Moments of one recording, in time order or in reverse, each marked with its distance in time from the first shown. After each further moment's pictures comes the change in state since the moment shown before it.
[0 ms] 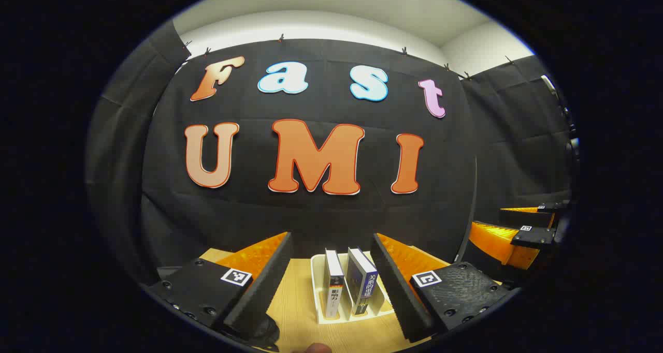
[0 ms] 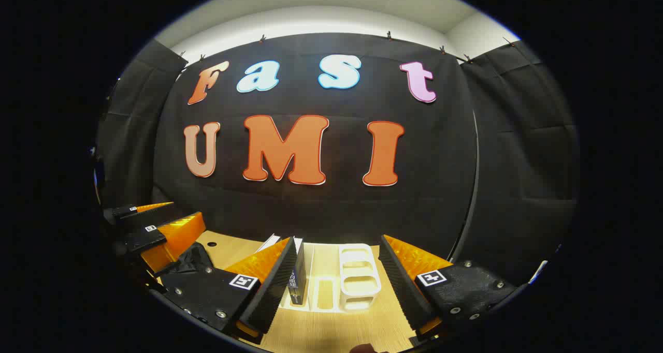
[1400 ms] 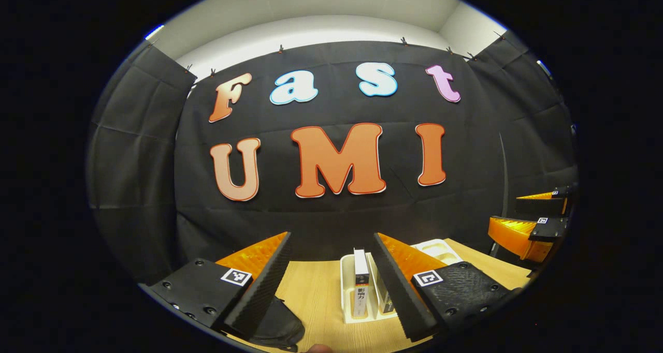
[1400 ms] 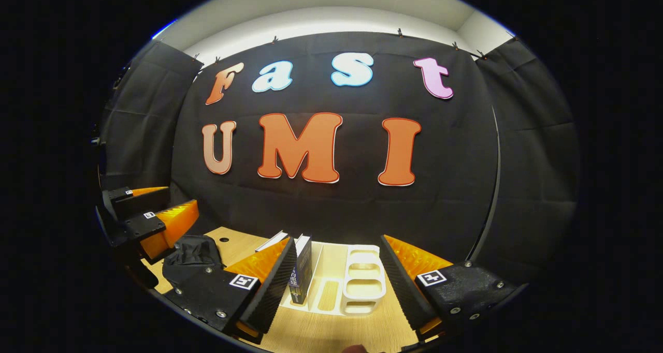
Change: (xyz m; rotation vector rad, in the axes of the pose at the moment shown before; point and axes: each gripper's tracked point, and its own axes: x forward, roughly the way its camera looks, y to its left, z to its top) left arm -0.016 0.006 0.011 0.136 -0.036 0.199; right arm 0.016 -0.017 -0.009 -0.016 -0.018 0.123
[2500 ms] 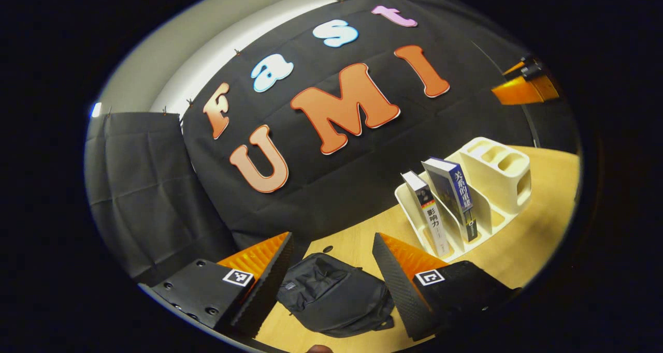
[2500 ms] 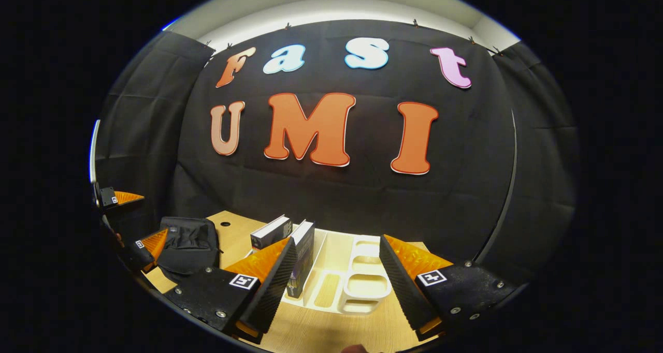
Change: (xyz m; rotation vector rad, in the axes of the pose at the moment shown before) left arm -0.024 0.072 -0.131 0.521 0.210 0.129; right arm 0.034 0.013 -0.039 -0.056 0.064 0.060
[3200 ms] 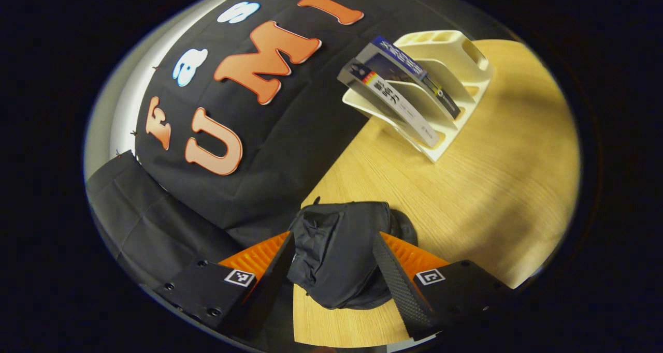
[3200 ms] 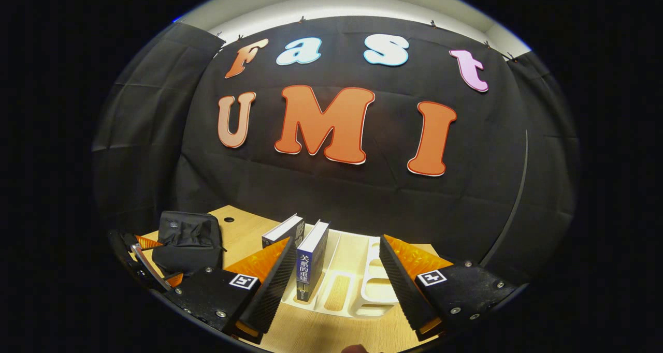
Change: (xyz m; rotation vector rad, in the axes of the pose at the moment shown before) left arm 0.042 -0.045 -0.175 0.393 0.245 -0.144; right arm 0.023 0.032 -0.001 -0.044 0.022 0.013
